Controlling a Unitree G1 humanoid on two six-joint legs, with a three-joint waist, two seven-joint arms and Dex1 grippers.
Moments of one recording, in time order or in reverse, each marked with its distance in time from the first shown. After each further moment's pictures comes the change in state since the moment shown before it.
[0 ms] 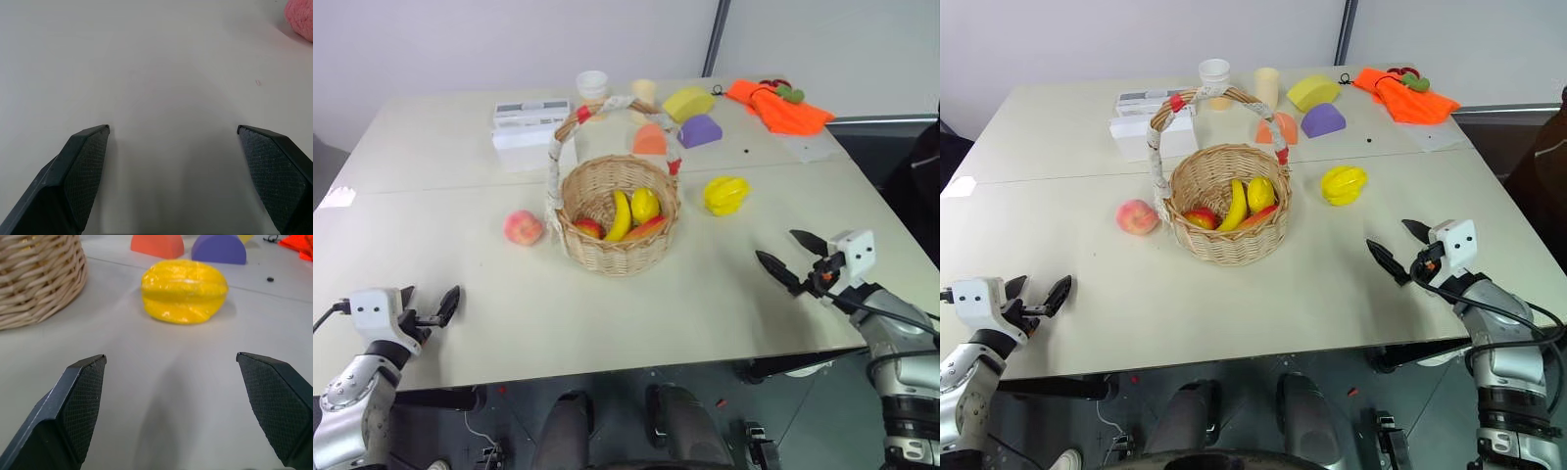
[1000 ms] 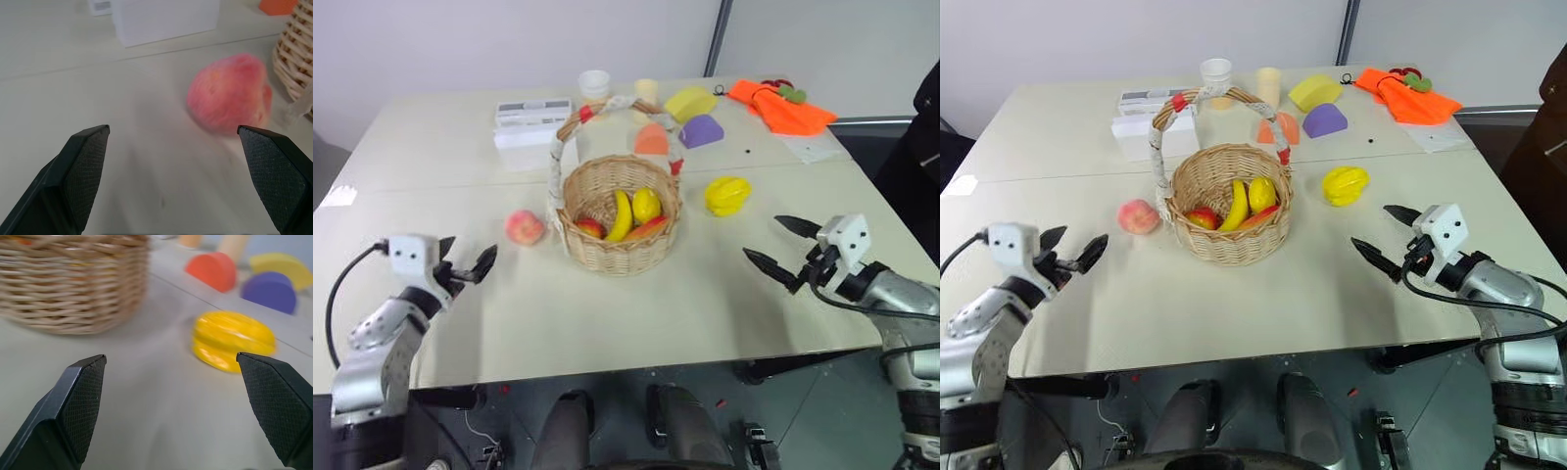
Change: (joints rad) left arm -0.324 0.072 -0.200 -0.128 0.026 0.236 0.017; right arm 0.021 -0.148 0.069 -0.316 0.024 0.119 0.111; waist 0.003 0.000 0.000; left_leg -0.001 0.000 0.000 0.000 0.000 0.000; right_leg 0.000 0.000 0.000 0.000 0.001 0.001
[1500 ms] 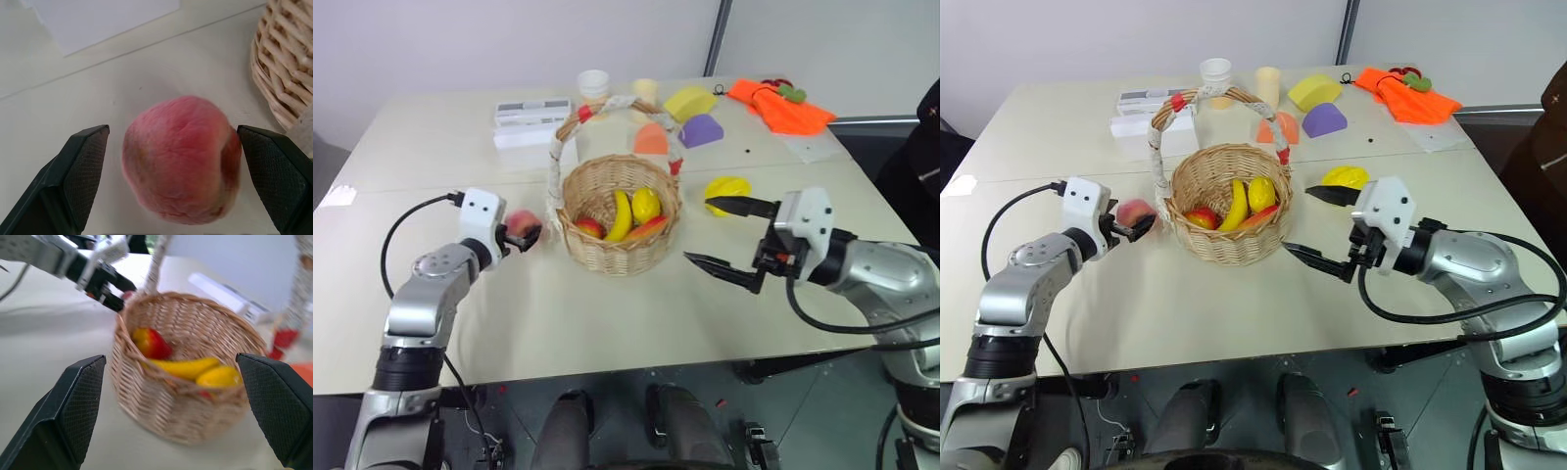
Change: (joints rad) left arm -0.259 -0.018 -0.198 0.093 0.129 0.247 0.074; right arm -0.185 -0.003 0.138 -0.333 0.138 0.241 -0.055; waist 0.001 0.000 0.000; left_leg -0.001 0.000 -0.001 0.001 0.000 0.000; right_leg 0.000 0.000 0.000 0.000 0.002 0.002
